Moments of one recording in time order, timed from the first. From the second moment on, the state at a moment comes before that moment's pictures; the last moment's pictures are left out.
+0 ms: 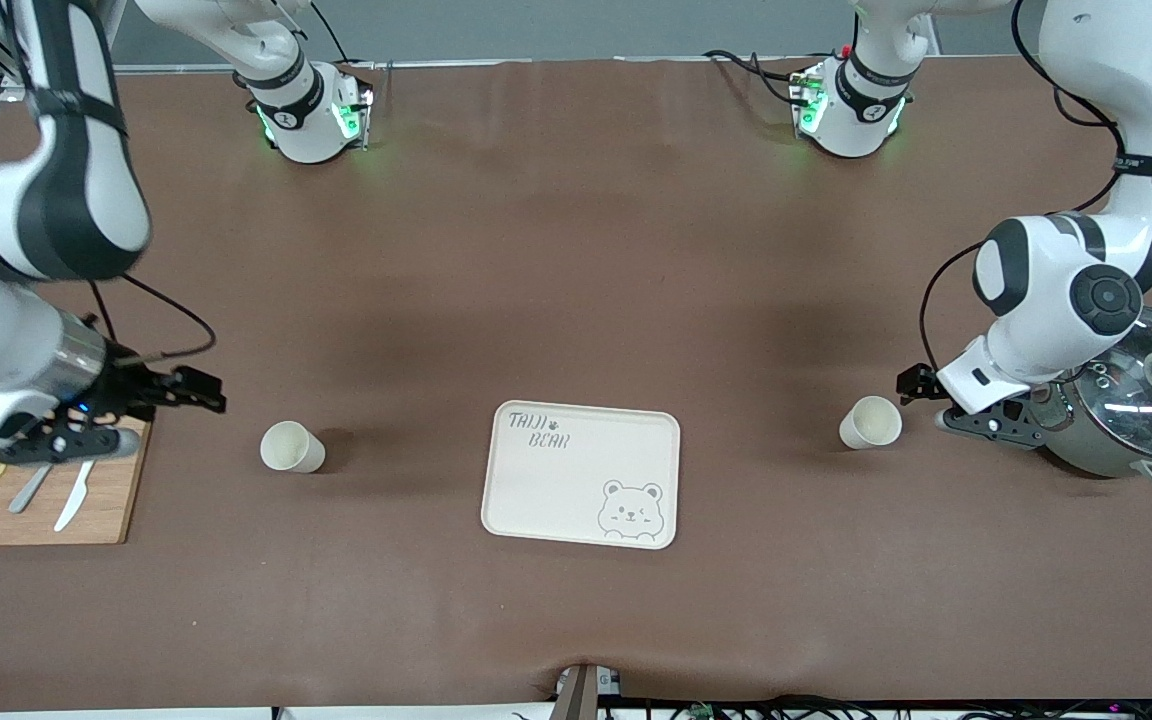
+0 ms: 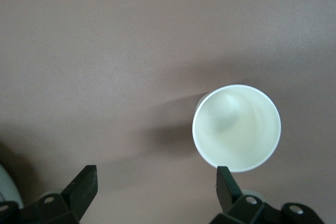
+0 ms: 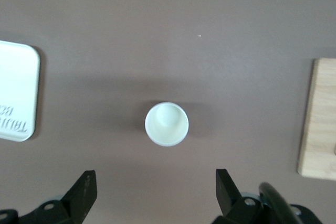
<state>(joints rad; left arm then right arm) -0.05 0.34 0.04 -2.05 -0.01 2.44 0.25 0.15 0.36 -0.11 -1.57 0.13 1.93 -0.09</state>
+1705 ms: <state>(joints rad) -0.08 0.51 0.00 -2.00 -0.01 2.59 0.14 0.13 0.58 -0.11 -1.70 0.13 2.27 -0.54</state>
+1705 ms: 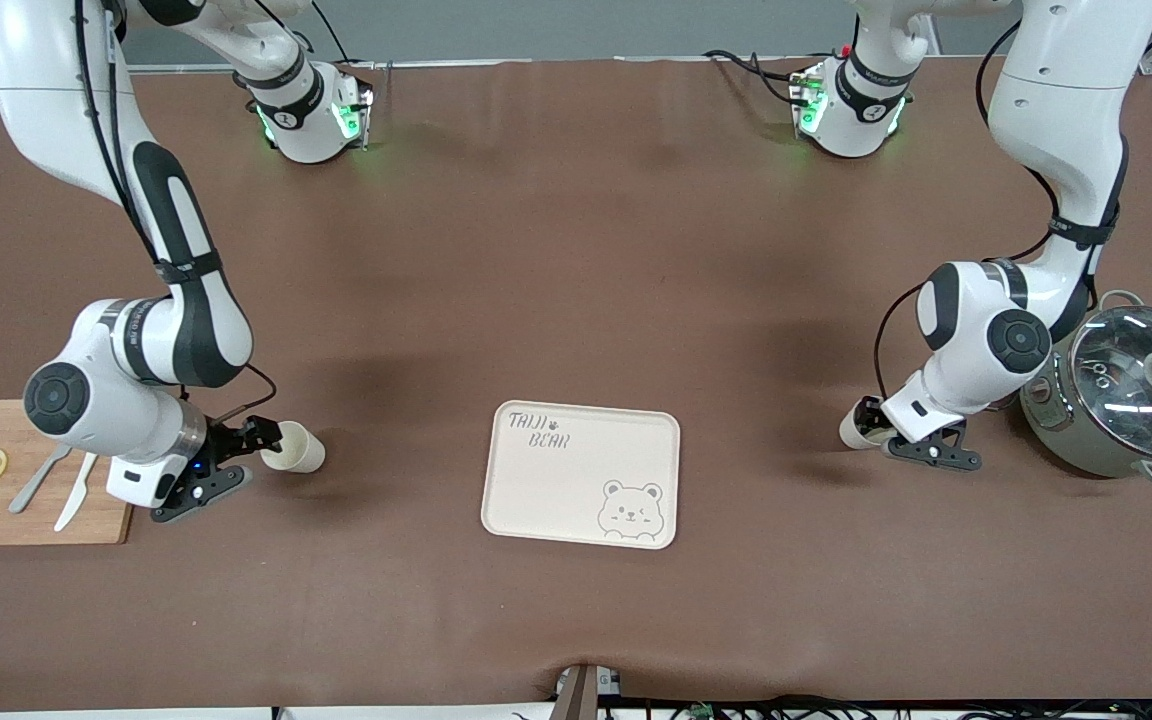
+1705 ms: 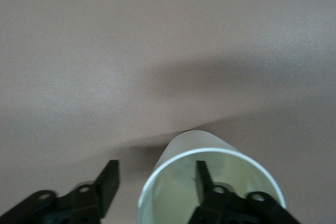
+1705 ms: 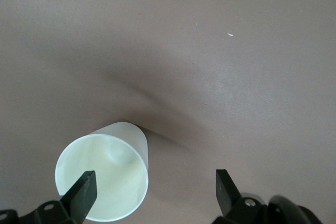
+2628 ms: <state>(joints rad) -0.15 0.51 -0.03 -1.76 -0.01 2.39 -0.10 0.13 0.62 -0.10 -1.72 0.13 2.34 -0.56</state>
